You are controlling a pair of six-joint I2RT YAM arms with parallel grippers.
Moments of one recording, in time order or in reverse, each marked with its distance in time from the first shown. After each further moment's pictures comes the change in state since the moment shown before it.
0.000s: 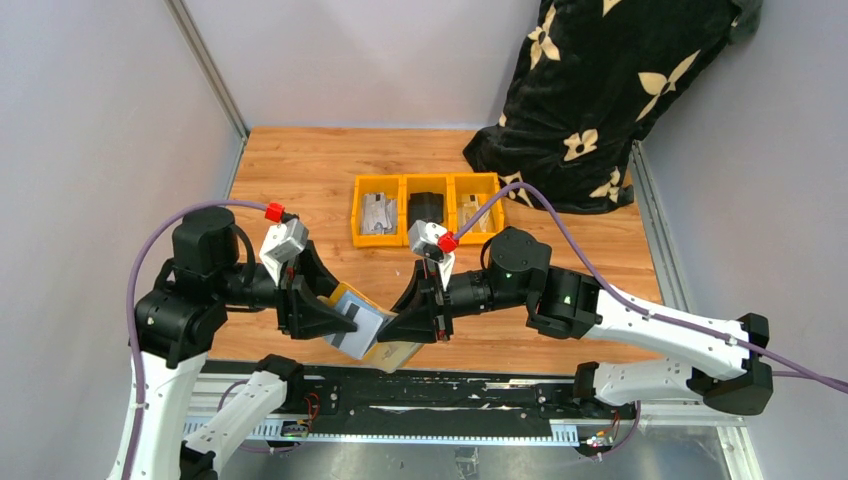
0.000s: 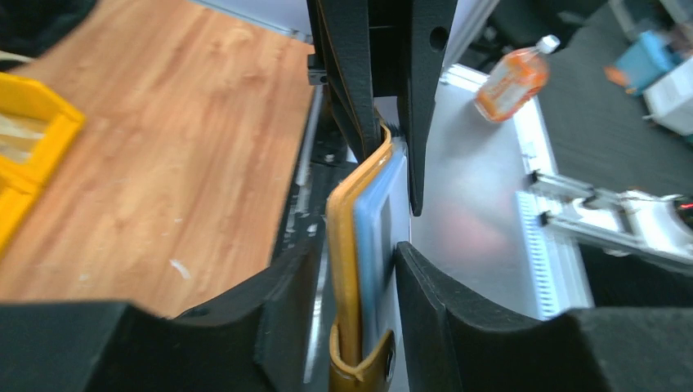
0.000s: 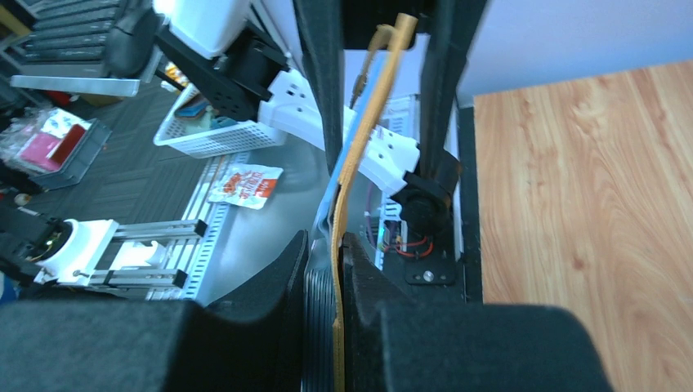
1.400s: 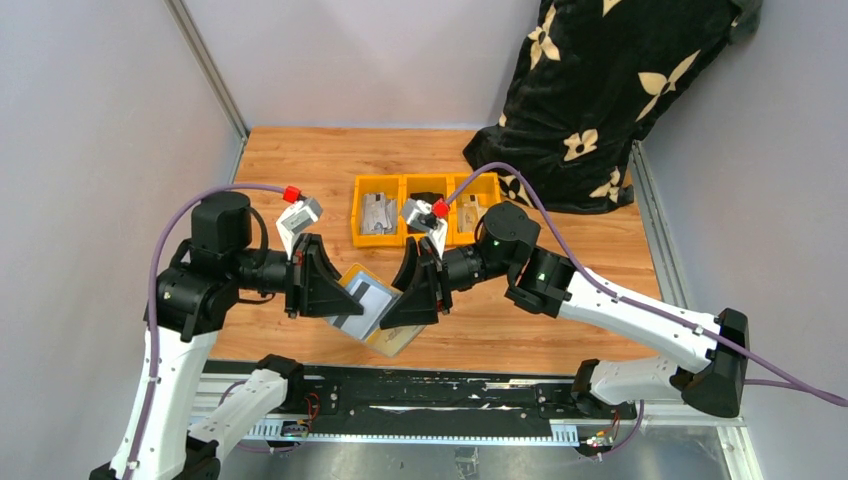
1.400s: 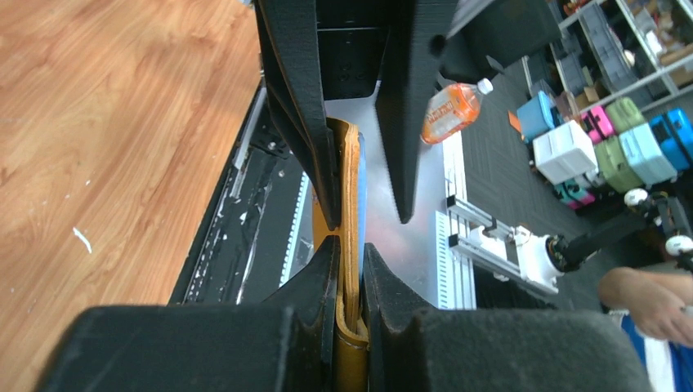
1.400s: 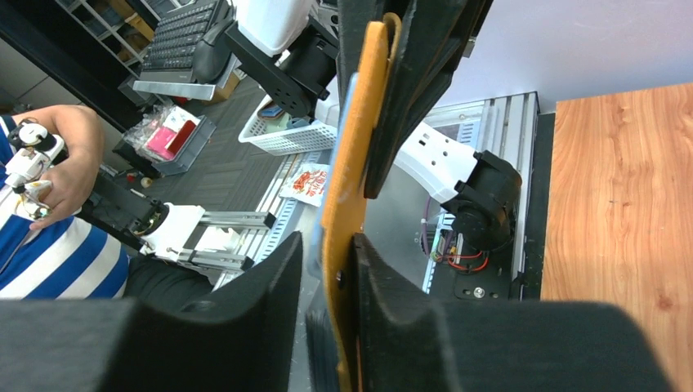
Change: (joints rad) left arm 0.017 0.090 -0.008 0.002 0.061 -0.222; right arm -0.193 0.092 -0.051 0.251 -0.375 0.209
